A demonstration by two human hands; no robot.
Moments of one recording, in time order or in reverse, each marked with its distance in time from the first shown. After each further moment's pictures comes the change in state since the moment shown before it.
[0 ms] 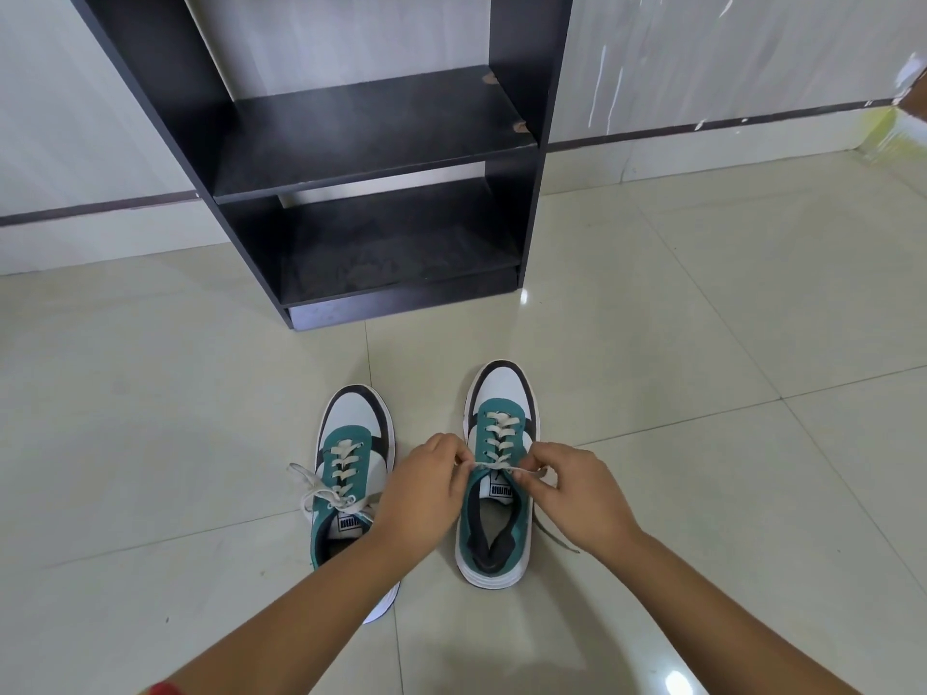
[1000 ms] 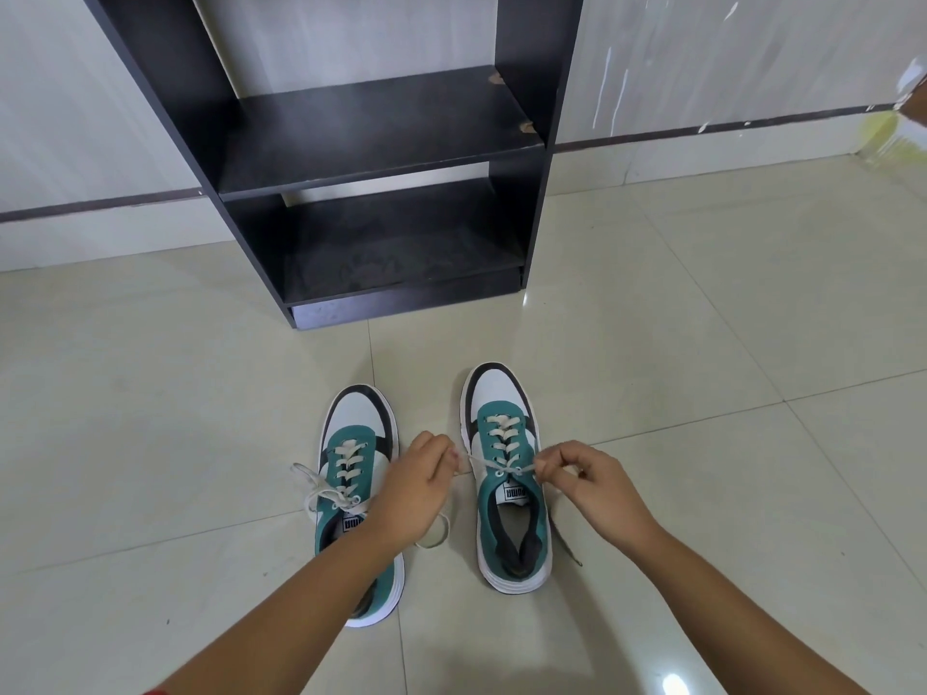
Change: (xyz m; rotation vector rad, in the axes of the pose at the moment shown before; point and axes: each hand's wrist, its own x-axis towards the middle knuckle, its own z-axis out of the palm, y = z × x) left_hand 0.003 -0.015 -0.006 -0.294 -0.115 -0.159; right_hand 0.002 0.011 -0.005 0.477 -0.043 0.219
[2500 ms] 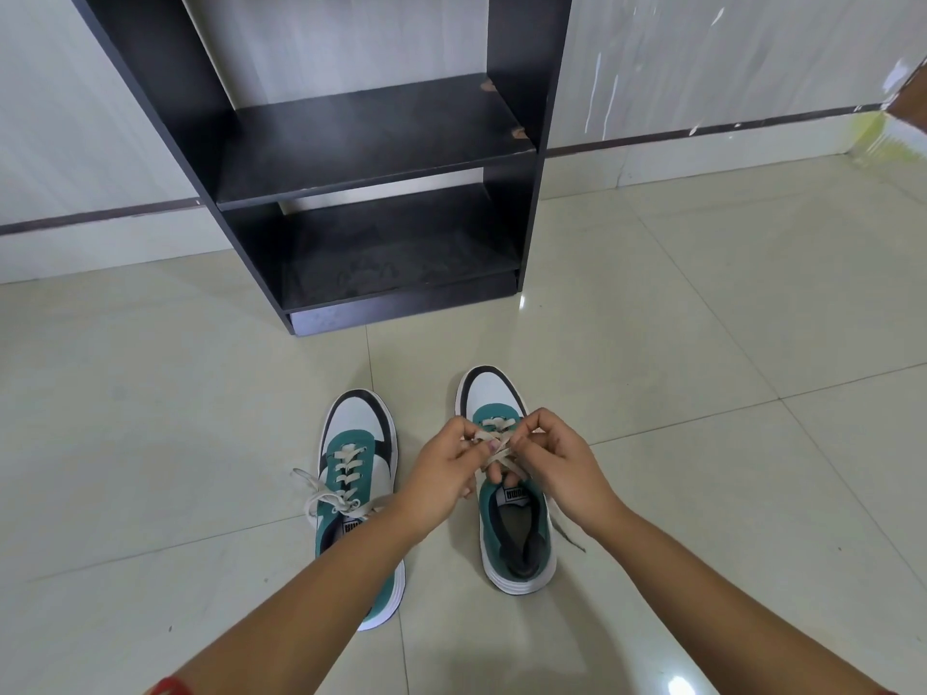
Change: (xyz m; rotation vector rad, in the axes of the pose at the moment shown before) left_hand 0.003 0.044 -0.002 -0.610 -0.147 -0.069; right_hand 0.013 -0.022 0.024 0.408 -0.113 -0.085
